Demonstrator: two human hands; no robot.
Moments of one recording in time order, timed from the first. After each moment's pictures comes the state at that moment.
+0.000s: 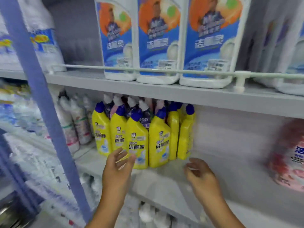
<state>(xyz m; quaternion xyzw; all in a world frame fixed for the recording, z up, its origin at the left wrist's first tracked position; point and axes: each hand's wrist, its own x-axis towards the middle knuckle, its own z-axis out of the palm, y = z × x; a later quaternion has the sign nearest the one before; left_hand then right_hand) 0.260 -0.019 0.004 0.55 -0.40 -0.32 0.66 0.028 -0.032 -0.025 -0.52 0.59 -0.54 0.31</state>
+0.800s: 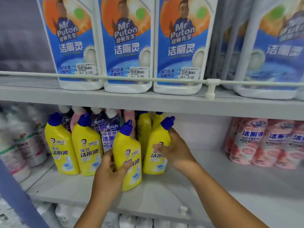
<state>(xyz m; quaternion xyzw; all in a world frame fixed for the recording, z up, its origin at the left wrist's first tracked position) 0.248 -0.068 0.002 0.52 -0.56 -0.38 0.52 0.022 -0.069 0.052 -0.60 0.55 -0.51 0.29</state>
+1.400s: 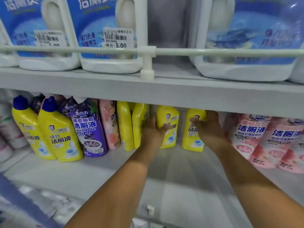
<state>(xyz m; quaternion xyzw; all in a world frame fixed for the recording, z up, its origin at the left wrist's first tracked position) 0.027 -0.174 -0.010 0.50 -0.64 -0.34 0.48 -0.164 -0.108 0.044 -0.51 0.69 -0.49 0.17</state>
